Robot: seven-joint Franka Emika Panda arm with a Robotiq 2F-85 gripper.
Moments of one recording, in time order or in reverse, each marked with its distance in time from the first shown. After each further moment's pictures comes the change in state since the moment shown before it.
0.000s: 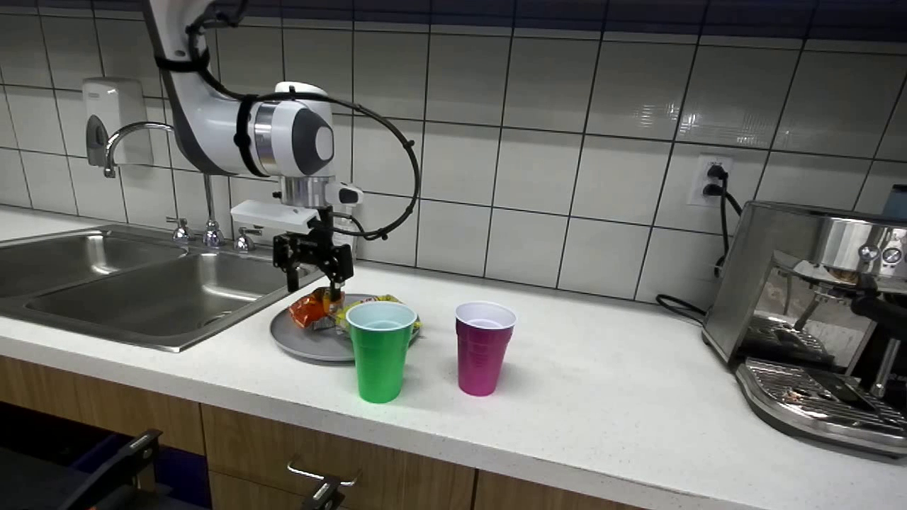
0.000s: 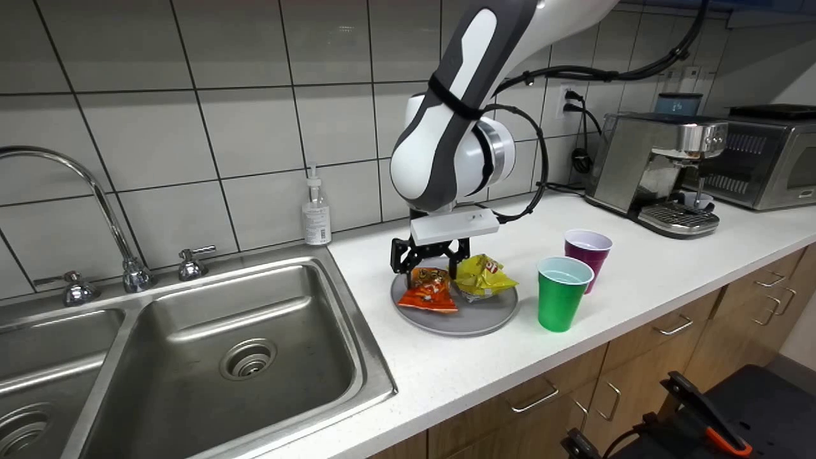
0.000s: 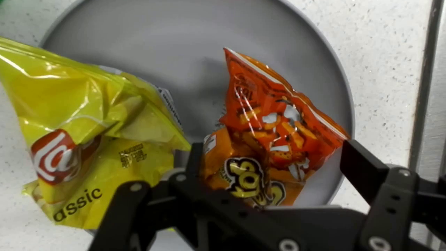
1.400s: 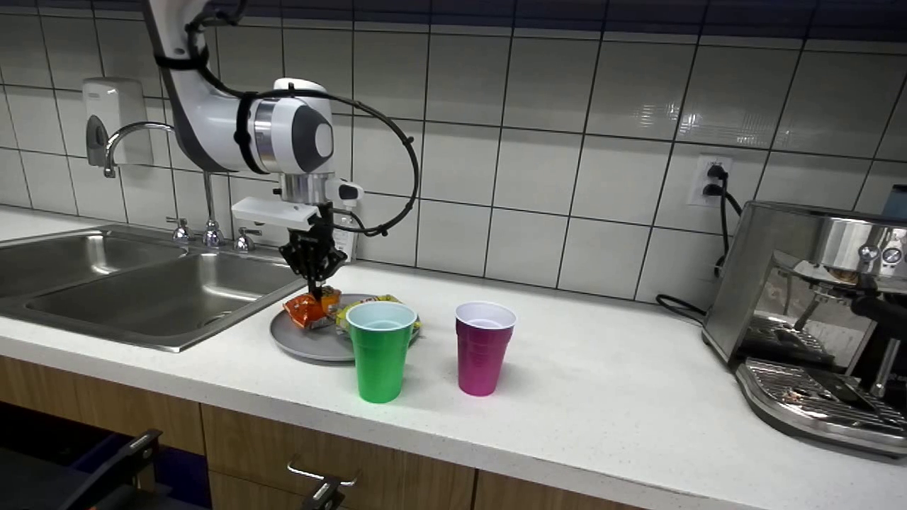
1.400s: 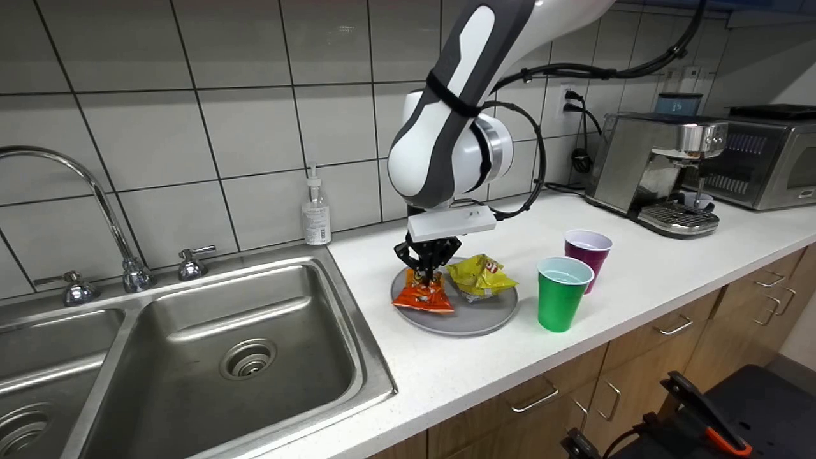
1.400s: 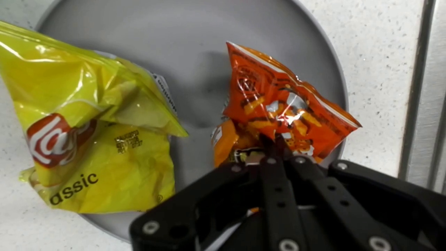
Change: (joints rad) arm 0.013 -0.003 -0.009 0.010 0.000 0.007 0.000
